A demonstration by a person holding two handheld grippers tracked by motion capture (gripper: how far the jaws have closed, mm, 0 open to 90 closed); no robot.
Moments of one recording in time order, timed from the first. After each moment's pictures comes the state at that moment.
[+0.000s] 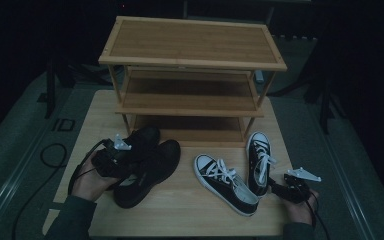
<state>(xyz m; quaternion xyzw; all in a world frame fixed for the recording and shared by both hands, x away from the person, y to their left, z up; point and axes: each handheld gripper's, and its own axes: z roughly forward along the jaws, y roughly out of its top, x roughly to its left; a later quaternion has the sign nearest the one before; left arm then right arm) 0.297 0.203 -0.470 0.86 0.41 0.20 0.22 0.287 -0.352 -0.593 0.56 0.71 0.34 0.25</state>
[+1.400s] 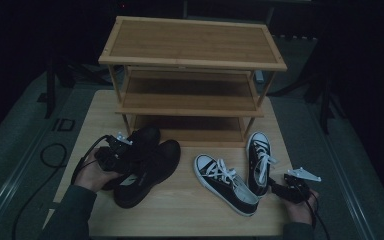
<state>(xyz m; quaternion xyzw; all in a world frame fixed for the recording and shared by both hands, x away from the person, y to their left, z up) 0.327 0.209 -0.486 0.87 0.43 0.12 0.20 0.287 -0.352 -0.593 0.56 0.71 0.34 0.25</state>
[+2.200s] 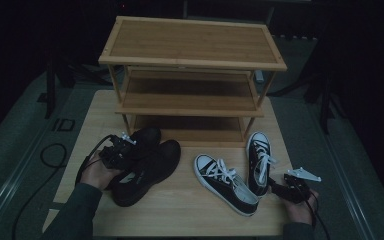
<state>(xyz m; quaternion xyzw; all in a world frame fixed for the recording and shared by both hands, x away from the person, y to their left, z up) 0.334 0.202 -0.492 0.87 0.44 0.11 0.18 0.287 -0.352 -0.593 0.56 0.71 0.34 0.25</state>
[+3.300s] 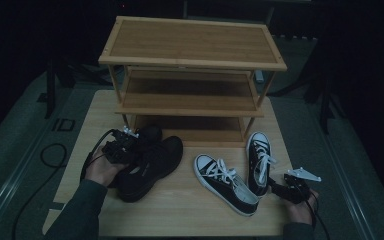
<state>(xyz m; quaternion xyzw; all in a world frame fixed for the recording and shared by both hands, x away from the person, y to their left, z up) 0.340 0.190 -0.475 0.86 0.46 0.13 0.21 0.287 -0.352 -0.593 0.56 0.71 0.34 0.25</state>
